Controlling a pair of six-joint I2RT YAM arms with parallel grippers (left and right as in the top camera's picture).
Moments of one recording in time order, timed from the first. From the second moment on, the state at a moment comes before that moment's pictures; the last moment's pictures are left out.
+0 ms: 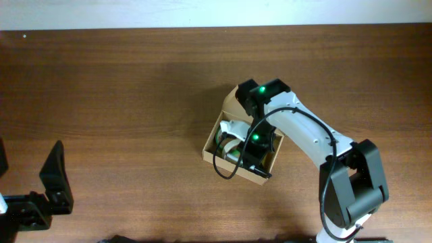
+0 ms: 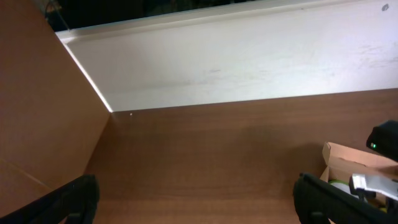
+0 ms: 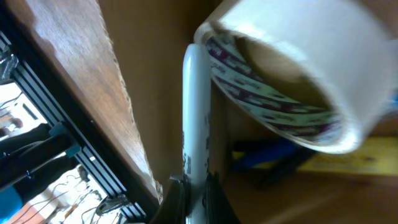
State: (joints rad) left arm -0.36 1.13 2.44 -1.69 -0.42 -0.02; right arm 0.48 1.90 1.45 -1.37 -0.35 -0.52
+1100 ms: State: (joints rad) left arm -0.36 1.13 2.44 -1.69 -0.42 -0.02; right arm 0.48 1.91 2.05 -1.47 -0.32 -0.37
